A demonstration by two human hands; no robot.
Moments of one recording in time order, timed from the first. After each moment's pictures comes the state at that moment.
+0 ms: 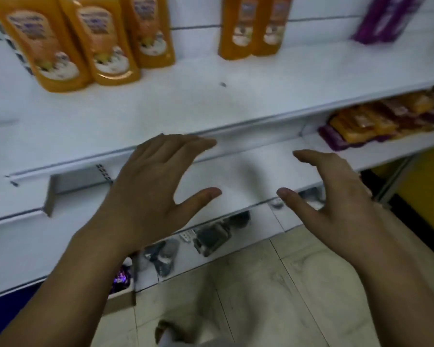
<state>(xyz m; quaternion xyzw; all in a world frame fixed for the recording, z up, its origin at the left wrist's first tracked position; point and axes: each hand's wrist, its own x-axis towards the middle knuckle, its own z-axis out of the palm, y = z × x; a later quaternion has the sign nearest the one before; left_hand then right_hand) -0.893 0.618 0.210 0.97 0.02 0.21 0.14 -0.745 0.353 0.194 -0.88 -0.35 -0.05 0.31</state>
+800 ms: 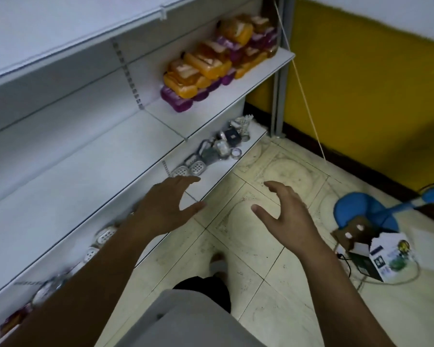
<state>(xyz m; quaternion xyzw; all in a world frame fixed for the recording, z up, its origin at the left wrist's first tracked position) -0.596 0.257 0.008 0.97 -0.08 -0.08 0.21 -0.612 -0.054 0.007 -0.93 -0.04 0.04 0.37</state>
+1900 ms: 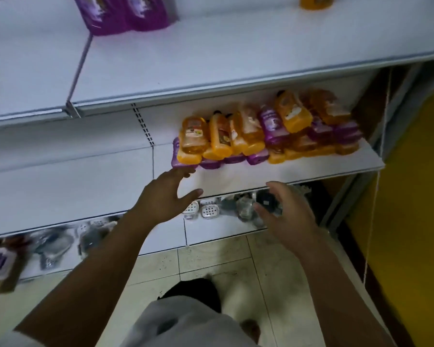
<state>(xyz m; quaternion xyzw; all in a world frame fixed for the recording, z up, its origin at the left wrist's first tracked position) -0.228 0.126 0.037 0.94 0.27 0.05 0.22 -0.060 -0.138 0.022 -0.85 -0.32 0.17 0.38</state>
